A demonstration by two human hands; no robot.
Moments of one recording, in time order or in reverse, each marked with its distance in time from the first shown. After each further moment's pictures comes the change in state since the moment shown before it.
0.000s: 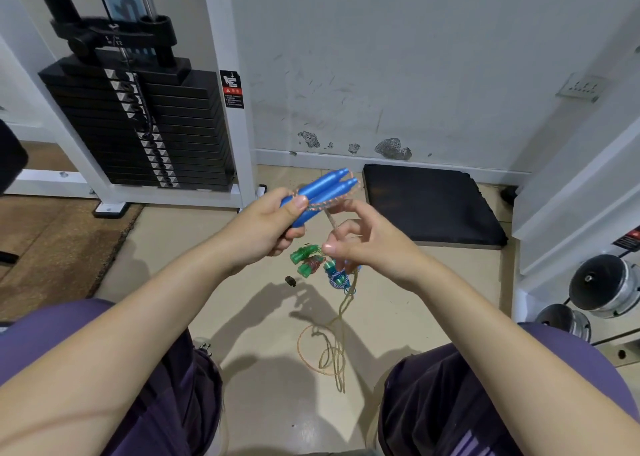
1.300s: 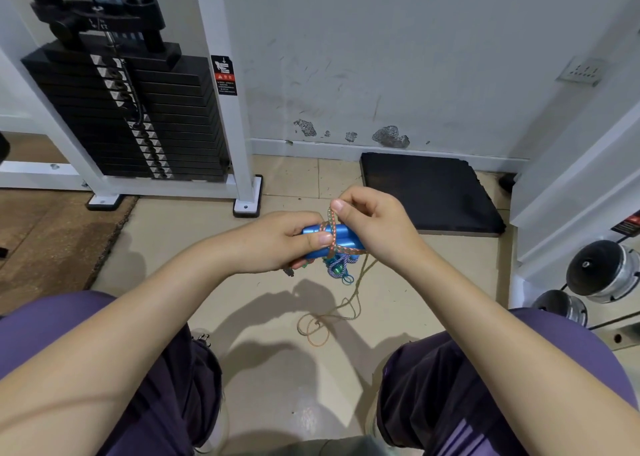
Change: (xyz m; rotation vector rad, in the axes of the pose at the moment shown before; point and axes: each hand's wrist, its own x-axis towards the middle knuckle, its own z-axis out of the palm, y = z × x) left_hand -0.008 0.006 0.013 0.480 -0.281 0.042; right_hand 0.005 -0.003 0.004 -0.358 0.328 -0.157
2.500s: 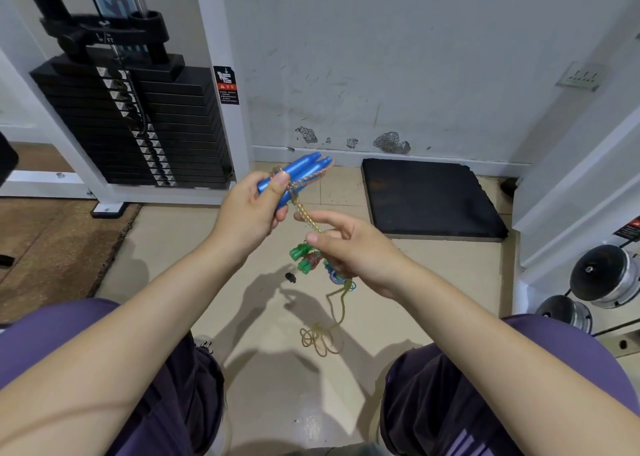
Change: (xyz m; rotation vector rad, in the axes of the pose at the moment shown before) left_hand 0.020 -0.023 -0.009 -0.458 0.704 0.014; right_hand -0.008 -0.004 0.020 0.482 -0.324 0.213
